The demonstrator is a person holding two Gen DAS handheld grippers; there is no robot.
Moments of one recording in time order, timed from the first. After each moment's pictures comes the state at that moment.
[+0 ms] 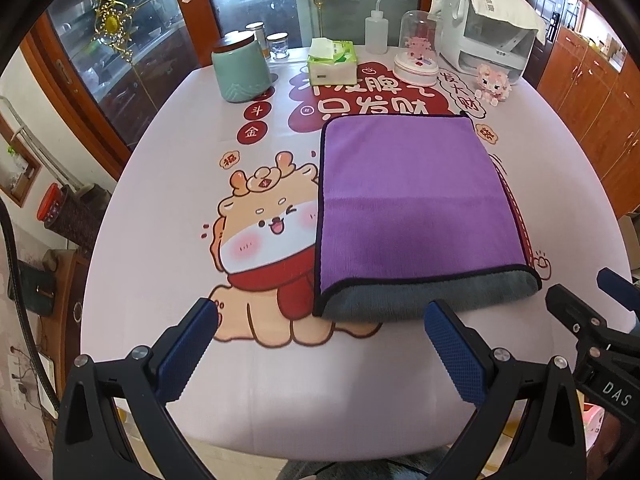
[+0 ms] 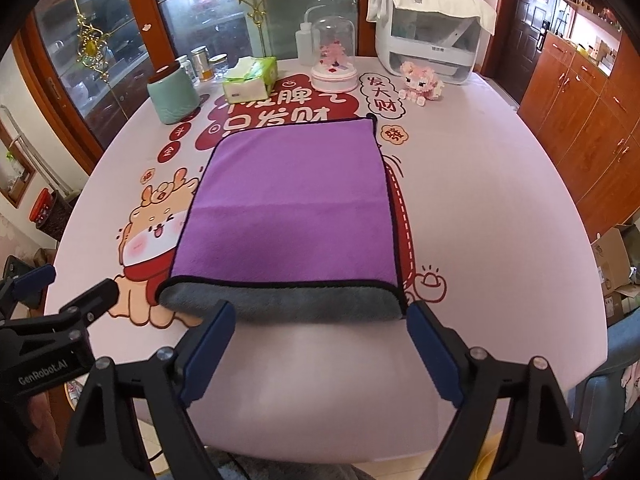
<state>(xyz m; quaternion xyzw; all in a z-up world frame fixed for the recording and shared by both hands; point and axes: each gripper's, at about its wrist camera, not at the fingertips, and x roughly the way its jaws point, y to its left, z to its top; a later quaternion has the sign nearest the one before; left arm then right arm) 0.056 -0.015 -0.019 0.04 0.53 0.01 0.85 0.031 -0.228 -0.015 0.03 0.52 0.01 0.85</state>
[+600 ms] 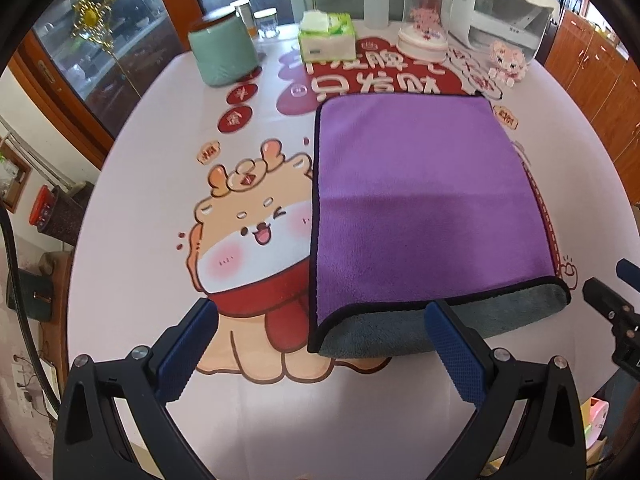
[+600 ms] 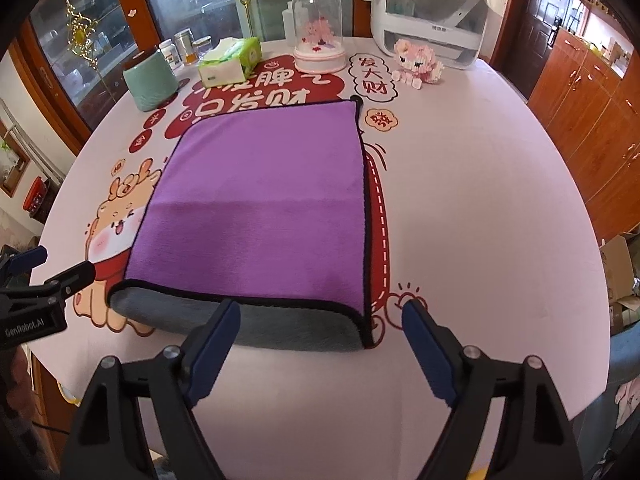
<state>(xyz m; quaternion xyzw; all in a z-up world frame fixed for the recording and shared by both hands) 0.105 -0.019 -0.070 0.05 0.56 0.00 0.83 0.070 -0.273 -0.057 0.02 0.55 0.02 0.84</state>
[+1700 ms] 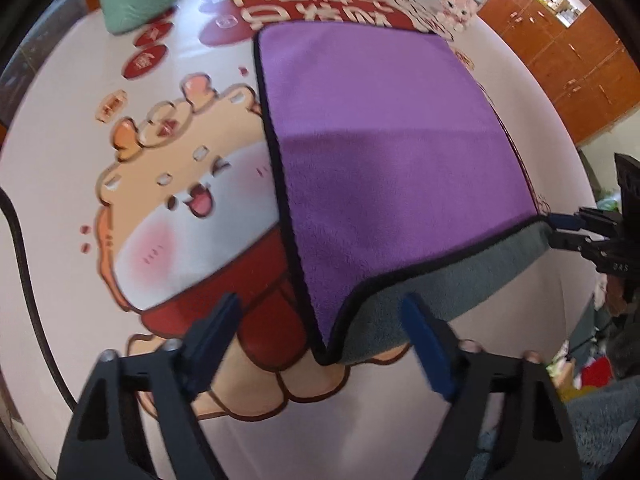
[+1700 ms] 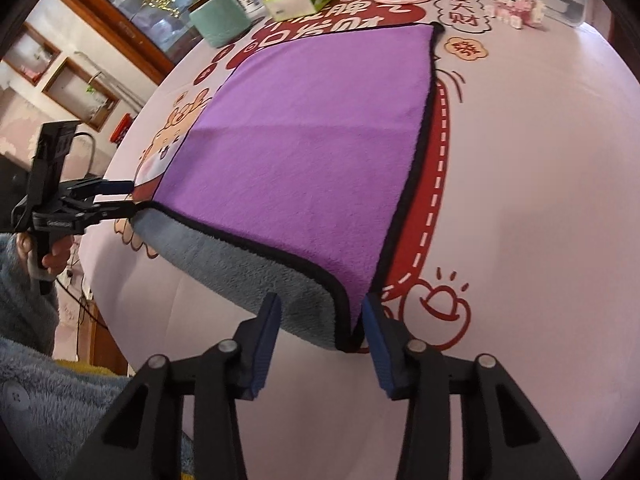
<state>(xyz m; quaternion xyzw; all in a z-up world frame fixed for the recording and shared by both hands) 0.139 0.019 -0.147 0.01 0.63 -0.18 0.76 0.095 -0.323 -0.135 0.05 0.60 0.25 0.76</state>
